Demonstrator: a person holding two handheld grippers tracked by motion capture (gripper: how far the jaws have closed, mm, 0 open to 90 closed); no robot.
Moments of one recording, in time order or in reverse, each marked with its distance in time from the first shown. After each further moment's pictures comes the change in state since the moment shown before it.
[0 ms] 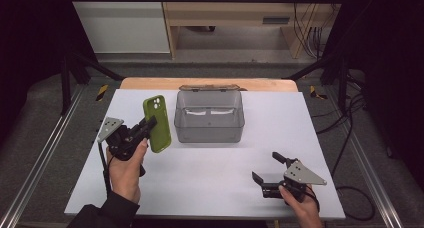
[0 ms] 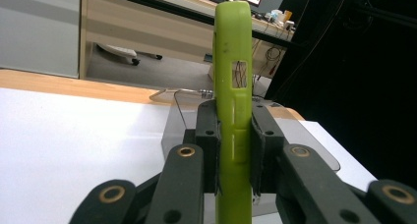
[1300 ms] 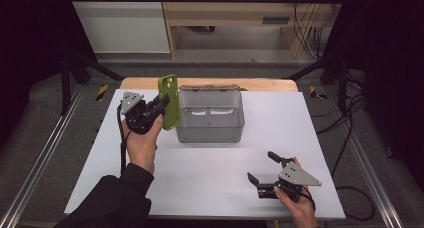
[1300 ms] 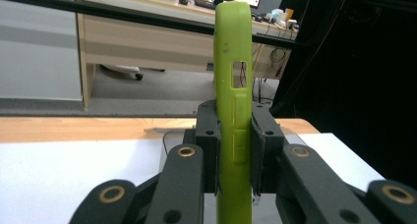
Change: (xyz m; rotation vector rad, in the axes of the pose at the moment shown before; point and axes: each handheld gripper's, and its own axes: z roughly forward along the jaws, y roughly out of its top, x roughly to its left) left arm -0.018 0.032 0.060 -0.017 0.023 0.105; right arm 0.009 0.003 0.006 -0.021 0.002 -0.046
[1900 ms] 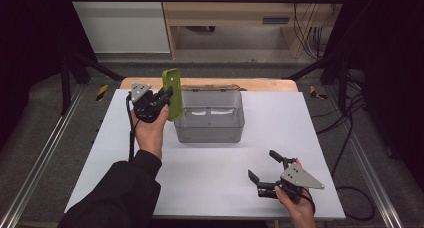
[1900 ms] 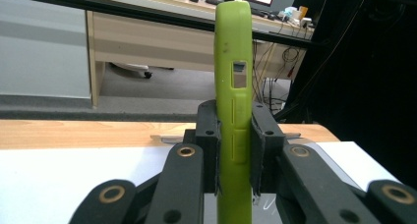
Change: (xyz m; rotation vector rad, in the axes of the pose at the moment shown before) left arm 0.006 -0.002 0.040 0.017 0.041 -0.001; right arm 0.007 0.007 -0.003 -0.035 -0.049 0.009
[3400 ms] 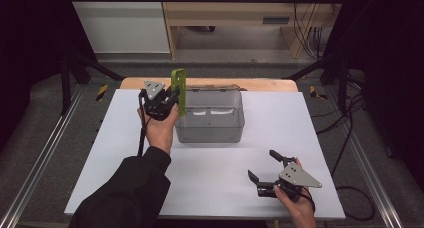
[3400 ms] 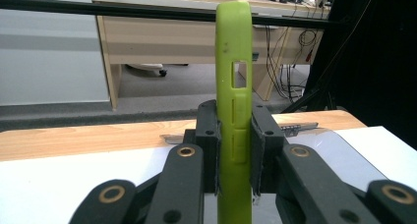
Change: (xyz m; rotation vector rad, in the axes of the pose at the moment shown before) left arm -0.016 -0.004 0.016 0.033 0.057 0.094; right arm -0.004 -0.003 0.003 0.011 0.003 -0.017
